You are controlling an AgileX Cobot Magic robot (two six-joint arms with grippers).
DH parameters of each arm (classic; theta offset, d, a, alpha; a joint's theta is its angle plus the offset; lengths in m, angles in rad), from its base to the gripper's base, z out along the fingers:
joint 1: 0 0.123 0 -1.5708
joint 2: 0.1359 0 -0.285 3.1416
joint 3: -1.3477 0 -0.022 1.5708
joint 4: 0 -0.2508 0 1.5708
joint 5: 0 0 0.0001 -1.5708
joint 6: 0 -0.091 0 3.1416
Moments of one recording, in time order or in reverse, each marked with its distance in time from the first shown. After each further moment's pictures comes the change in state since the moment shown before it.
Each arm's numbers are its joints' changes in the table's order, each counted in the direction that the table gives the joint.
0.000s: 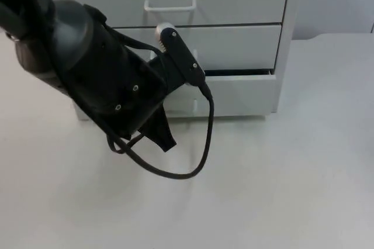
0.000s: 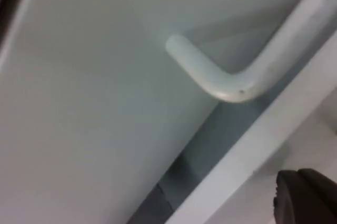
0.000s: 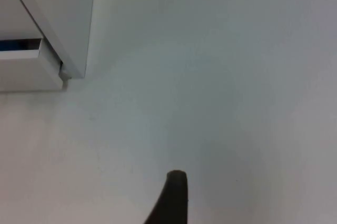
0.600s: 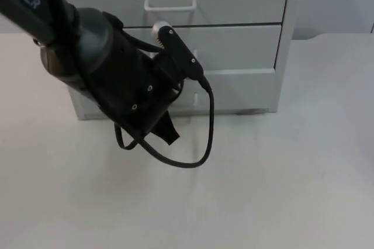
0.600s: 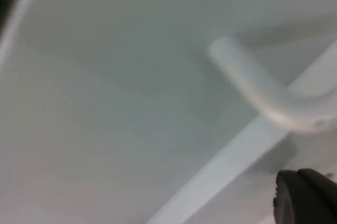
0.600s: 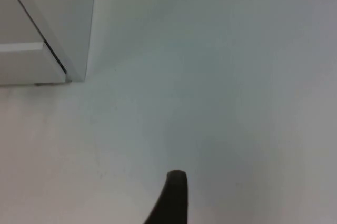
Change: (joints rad) right arm 0.000 0.000 0.000 0.000 -0.008 0.000; left arm -0.001 0.054 0.062 0.046 0.078 0.042
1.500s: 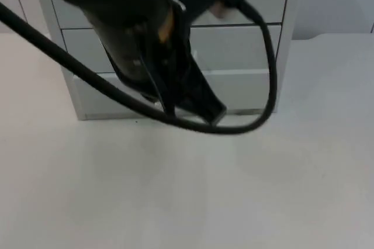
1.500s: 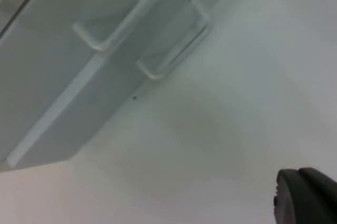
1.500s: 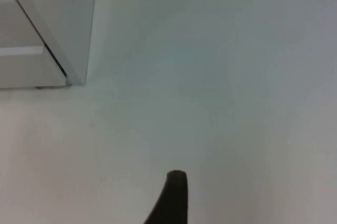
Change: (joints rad) right arm 0.000 0.000 0.000 0.000 -0.008 0.000; left arm -0.144 -0.519 0.012 1.205 -0.018 -1.023
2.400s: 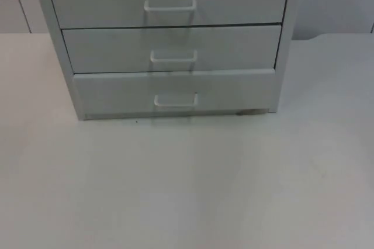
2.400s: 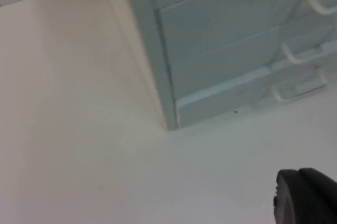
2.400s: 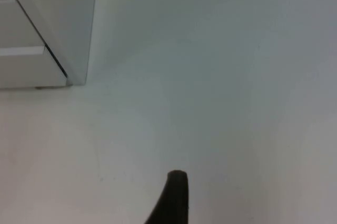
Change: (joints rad) right arm 0.000 0.000 0.000 0.000 0.000 0.000; left arm 0.577 -0.555 -0.161 0.476 -0.027 -0.383
